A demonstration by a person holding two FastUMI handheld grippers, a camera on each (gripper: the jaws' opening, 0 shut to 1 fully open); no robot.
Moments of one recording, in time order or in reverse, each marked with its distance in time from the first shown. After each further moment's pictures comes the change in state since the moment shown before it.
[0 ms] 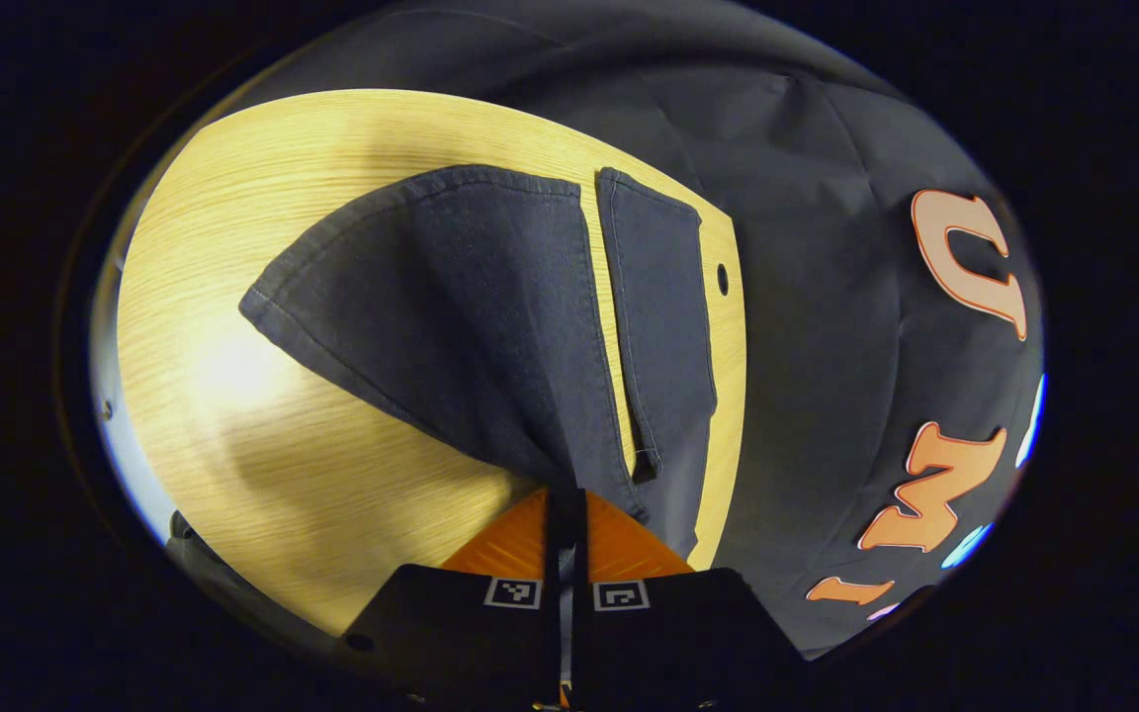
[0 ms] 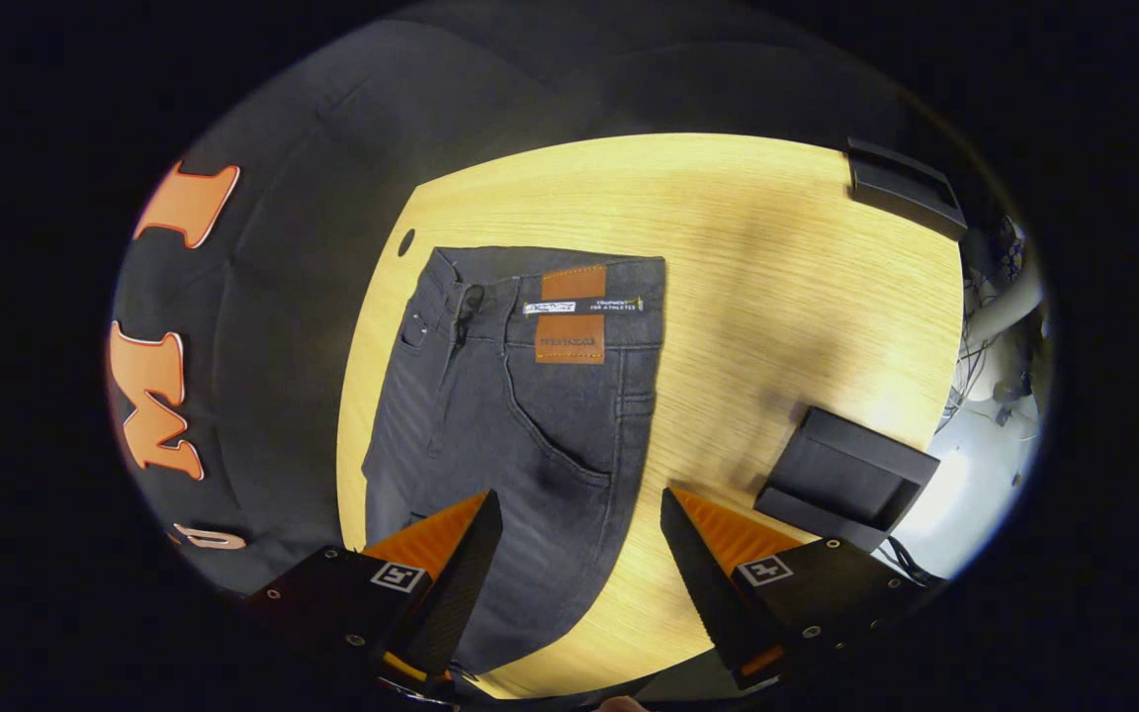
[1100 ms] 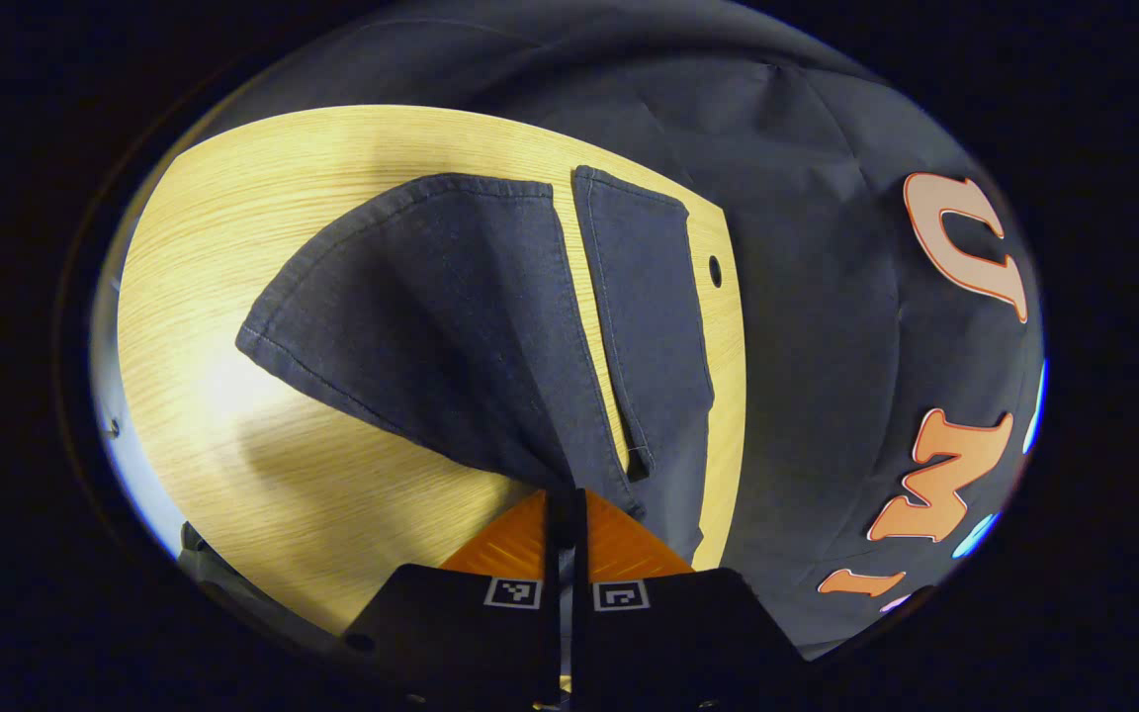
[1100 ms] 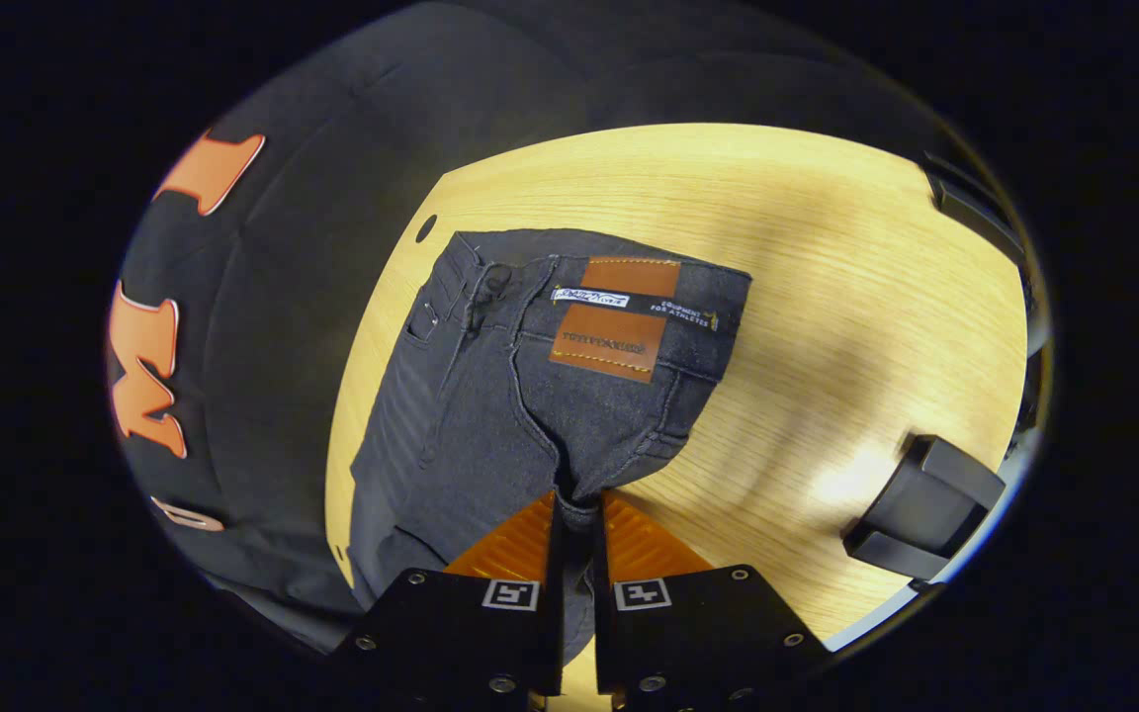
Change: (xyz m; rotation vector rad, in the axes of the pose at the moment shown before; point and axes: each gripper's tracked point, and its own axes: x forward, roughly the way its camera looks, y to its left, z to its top) left arm -0.005 -0.012 0.001 0.047 0.014 0.008; right arm 0.037 0.021 0.004 -0.078 -0.044 0.071
